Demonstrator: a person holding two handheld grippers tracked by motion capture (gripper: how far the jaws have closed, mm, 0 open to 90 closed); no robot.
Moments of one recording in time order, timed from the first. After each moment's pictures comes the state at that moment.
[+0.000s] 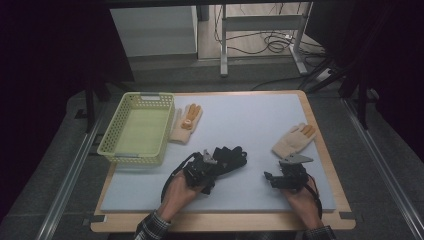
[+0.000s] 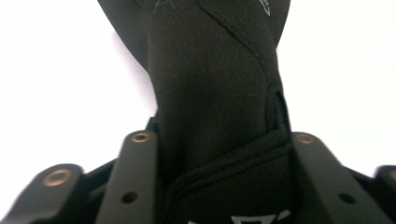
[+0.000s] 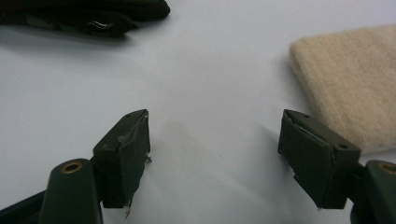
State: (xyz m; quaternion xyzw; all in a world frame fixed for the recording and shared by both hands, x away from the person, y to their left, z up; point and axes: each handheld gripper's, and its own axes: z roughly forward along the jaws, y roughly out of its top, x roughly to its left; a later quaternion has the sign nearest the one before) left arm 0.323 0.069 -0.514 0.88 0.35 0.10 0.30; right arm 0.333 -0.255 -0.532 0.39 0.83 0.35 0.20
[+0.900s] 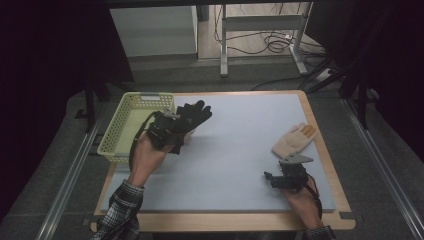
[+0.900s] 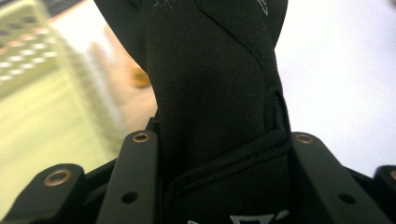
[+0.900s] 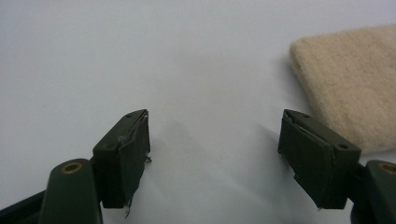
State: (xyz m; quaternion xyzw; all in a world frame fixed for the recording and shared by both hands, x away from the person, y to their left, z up) left arm 0.377 0.167 -0.415 0.83 0.44 0.19 0.29; right arm 0.333 -0.255 -0.532 0.39 0.83 0.35 0.20
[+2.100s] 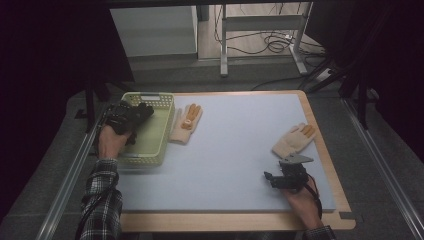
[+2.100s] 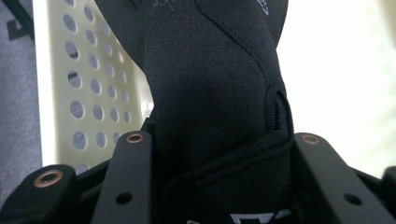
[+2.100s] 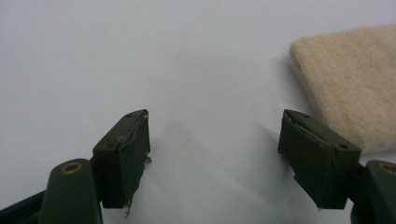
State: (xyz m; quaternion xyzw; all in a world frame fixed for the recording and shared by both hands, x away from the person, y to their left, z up) left arm 0.463 0.322 -0.486 0.75 0.62 0.17 0.13; right arm 0.333 -0.255 -0.532 0.39 0.83 0.35 0.20
